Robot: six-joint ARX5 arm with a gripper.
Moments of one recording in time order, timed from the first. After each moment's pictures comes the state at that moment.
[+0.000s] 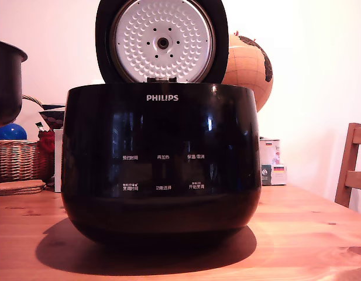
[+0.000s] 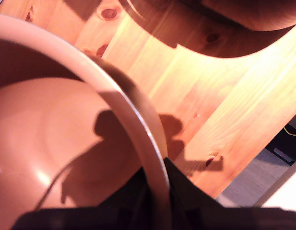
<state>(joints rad) -0.29 1.30 1.38 -1.37 -0.08 0.66</state>
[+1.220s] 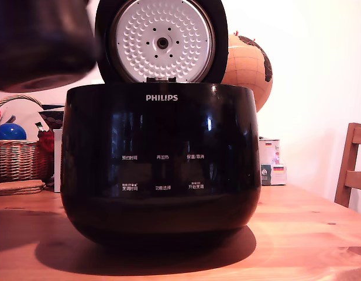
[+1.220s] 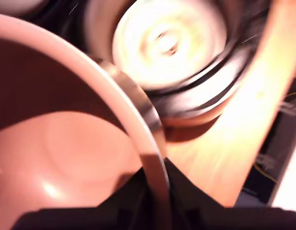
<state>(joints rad) -0.53 1.29 1.55 -1.35 0.11 0.63</state>
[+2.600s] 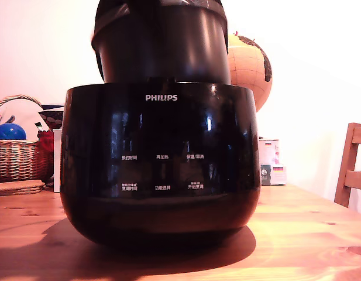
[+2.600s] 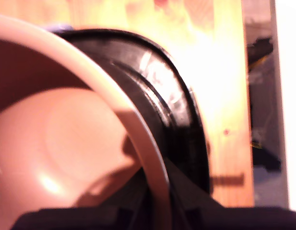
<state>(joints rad) -0.83 1.73 1.84 -1.37 0.12 0.77</state>
